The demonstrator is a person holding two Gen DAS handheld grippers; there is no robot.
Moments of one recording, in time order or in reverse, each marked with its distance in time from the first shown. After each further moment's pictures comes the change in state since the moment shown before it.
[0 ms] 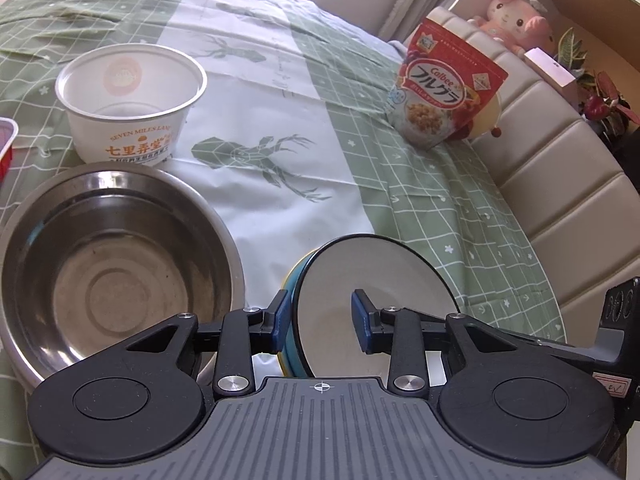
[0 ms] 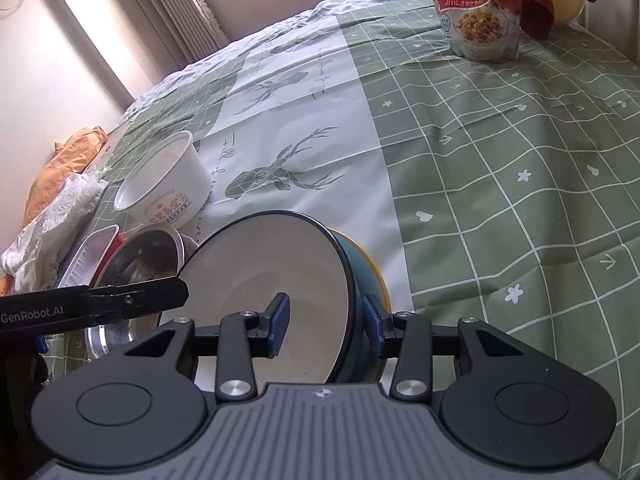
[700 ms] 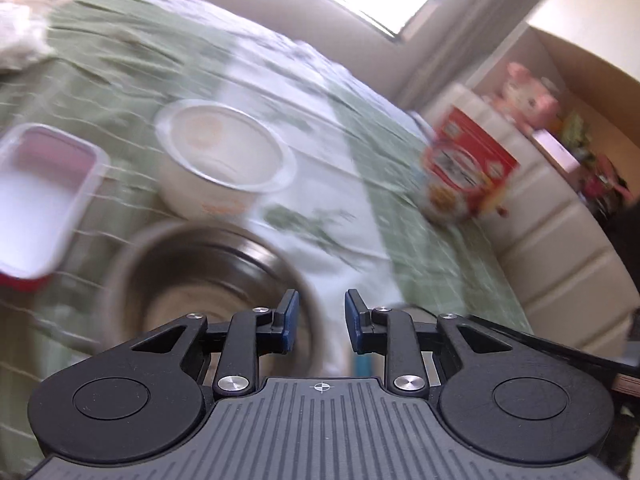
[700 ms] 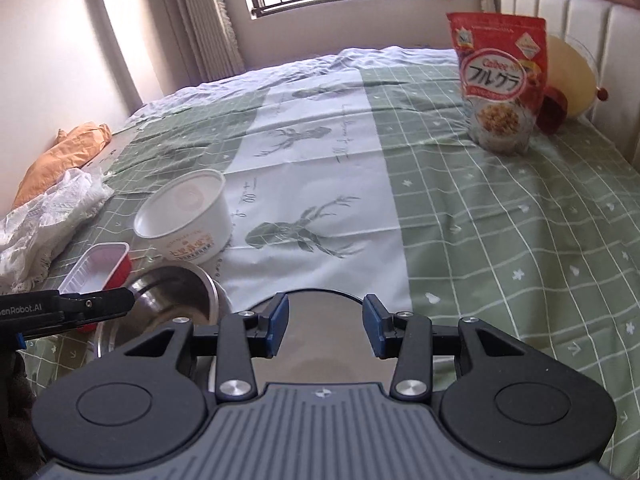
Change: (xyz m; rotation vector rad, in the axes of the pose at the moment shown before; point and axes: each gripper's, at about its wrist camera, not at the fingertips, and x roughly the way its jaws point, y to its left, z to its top) left arm -0.075 0.079 0.008 -0.145 -0.207 0.029; right arm -0.030 0.075 0.034 -0.187 -0.106 -0.063
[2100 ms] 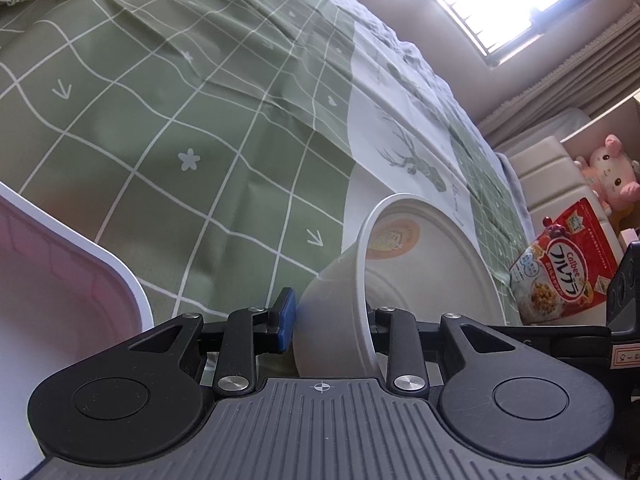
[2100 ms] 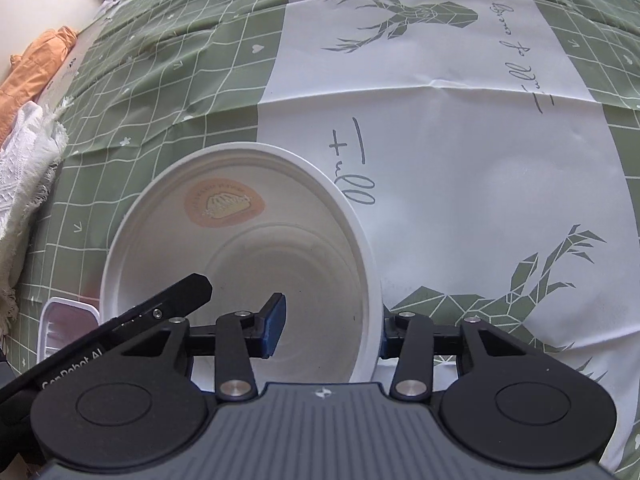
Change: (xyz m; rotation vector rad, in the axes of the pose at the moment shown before) left arm 0.167 0.139 0.119 -0.237 0.096 0.025; right arm 0.298 0.110 0.117 0.060 0.512 0.011
